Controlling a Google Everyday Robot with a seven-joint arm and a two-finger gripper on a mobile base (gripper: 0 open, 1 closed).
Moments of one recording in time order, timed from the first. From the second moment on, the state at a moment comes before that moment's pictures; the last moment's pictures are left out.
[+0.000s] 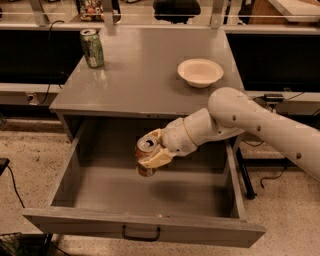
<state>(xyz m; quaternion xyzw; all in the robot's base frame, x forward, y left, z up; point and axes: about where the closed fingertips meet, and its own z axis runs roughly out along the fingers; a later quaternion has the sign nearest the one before) 0.503 0.040 0.739 -0.65 0.59 0.35 0.33</state>
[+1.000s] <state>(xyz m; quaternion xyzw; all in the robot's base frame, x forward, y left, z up) 0.501 0.042 0.735 -0.65 0.59 0.35 0.33</state>
